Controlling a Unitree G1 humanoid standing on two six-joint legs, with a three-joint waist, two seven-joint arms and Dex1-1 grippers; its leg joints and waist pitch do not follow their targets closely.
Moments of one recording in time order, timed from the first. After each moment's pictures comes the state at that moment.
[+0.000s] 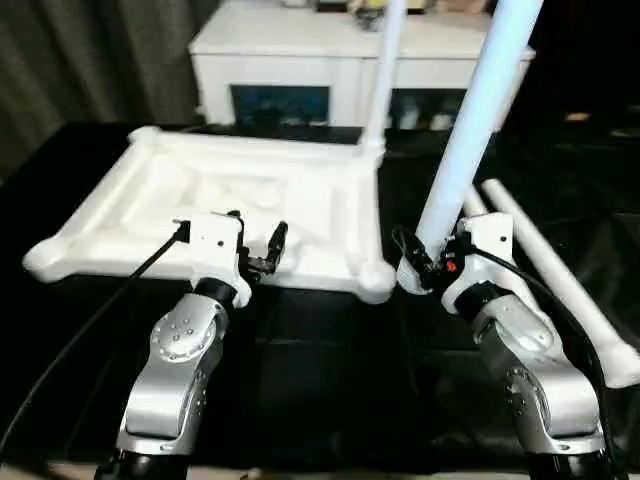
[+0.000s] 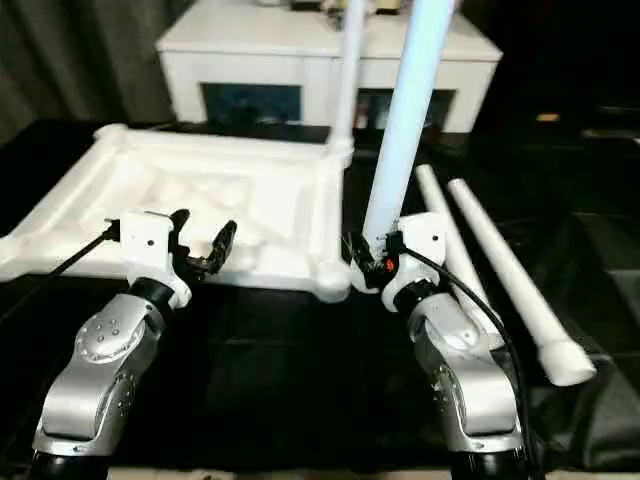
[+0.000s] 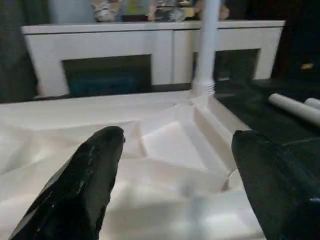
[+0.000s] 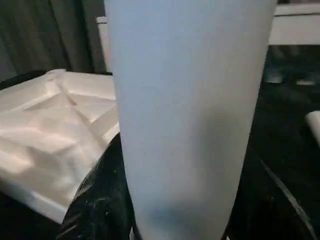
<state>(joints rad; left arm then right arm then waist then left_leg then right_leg) -0.15 0.10 -0.04 -0.16 -0.08 0.28 -0.16 -0.17 -0.16 0.01 -0.18 0.23 0.39 0.27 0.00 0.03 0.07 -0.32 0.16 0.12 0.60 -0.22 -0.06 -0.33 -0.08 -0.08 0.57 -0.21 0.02</state>
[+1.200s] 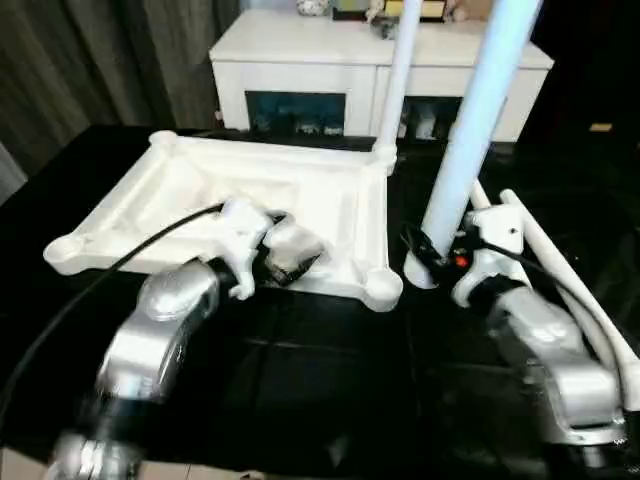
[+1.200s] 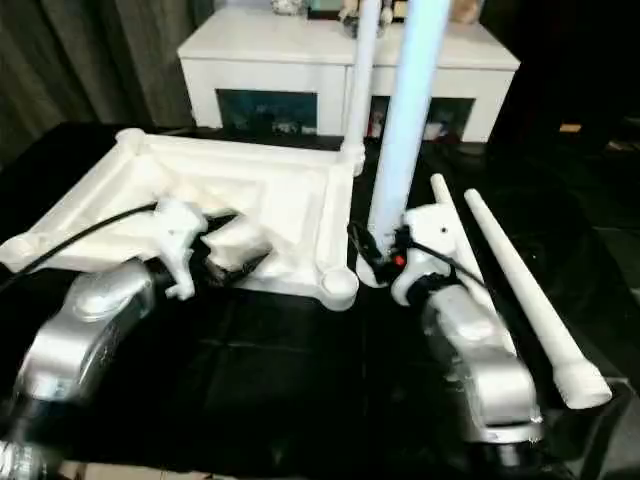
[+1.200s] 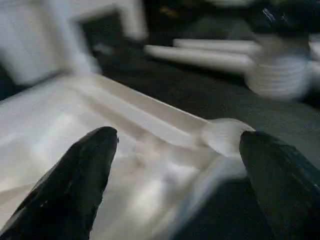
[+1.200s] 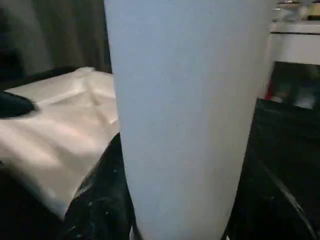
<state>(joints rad) -0.44 0.37 -0.17 0.18 -0.18 0.25 -0.83 -0.19 -0.27 -0.02 -0.17 0.27 0.38 0.41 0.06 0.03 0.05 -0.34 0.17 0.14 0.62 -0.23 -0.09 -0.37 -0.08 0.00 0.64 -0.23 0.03</state>
